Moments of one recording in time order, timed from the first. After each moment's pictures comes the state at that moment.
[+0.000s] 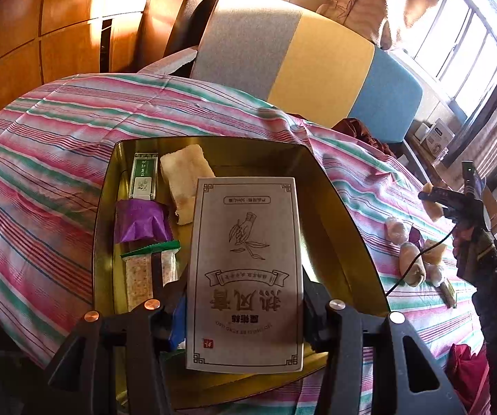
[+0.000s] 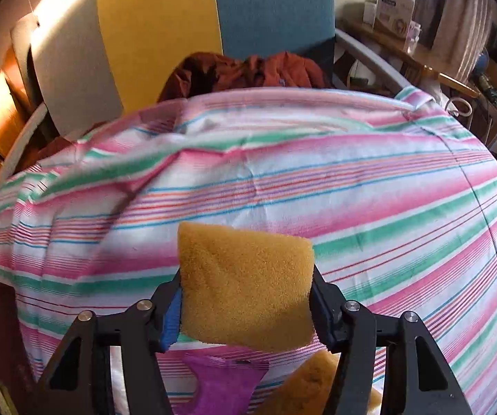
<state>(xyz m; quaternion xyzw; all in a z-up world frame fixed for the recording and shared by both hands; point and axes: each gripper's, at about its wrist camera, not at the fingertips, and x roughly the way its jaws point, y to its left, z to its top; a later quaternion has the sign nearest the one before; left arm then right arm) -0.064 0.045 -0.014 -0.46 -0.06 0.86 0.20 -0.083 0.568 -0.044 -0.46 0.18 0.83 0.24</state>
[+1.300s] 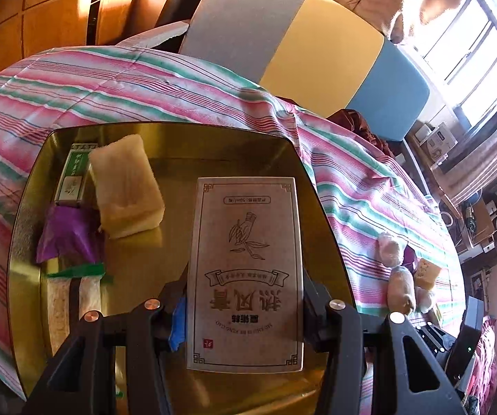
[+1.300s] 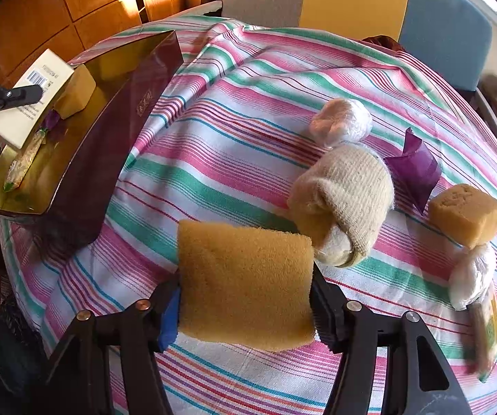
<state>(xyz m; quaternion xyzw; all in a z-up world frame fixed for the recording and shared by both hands) -0.118 0.112 -0.040 -0.50 -0.09 0.83 0.21 0.031 0.378 -0.094 -0.53 0.01 0.85 -0.02</state>
